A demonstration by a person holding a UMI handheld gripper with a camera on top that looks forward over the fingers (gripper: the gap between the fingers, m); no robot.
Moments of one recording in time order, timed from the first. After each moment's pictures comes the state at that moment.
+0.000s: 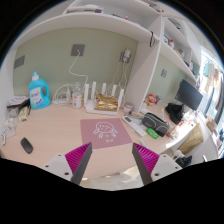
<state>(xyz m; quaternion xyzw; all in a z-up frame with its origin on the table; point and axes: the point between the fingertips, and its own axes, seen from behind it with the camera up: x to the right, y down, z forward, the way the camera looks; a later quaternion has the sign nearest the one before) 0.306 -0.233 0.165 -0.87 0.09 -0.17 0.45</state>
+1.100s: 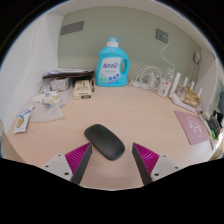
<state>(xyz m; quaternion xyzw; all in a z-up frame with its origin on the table) -0.066 -0.133 -0.012 -0.90 -0.06 -0.03 0.42</state>
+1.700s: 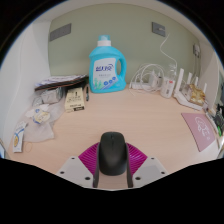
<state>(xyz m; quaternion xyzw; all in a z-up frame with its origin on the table) -0.067 -0.066 -0.016 -0.90 -0.03 0.00 0.43</state>
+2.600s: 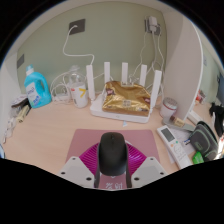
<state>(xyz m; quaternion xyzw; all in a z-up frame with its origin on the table) 0.359 0.001 0.023 -0.91 -0.01 0.01 0.42</state>
